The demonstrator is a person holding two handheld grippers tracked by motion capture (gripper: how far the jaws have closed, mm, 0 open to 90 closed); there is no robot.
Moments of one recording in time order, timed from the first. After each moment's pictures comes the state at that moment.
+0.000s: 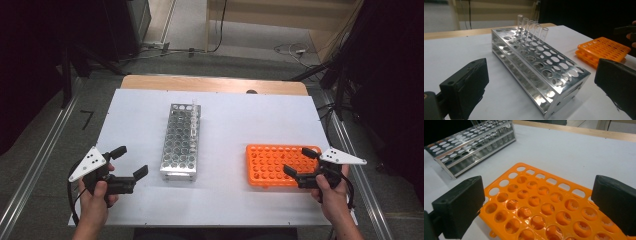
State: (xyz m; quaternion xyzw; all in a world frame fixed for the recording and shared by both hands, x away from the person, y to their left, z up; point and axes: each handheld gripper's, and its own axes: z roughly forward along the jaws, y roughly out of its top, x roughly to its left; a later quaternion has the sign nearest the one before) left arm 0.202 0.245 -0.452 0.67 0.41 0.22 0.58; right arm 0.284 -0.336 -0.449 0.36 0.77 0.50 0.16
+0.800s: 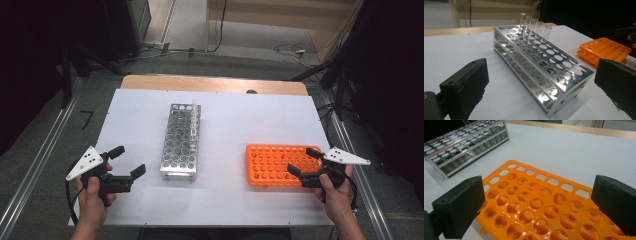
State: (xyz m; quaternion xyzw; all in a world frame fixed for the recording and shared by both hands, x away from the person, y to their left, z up) left arm 0.205 0.248 -0.458 0.67 0.42 0.22 0.58; right arm 0.286 -0.346 -0.452 0.38 0.76 0.50 0.17
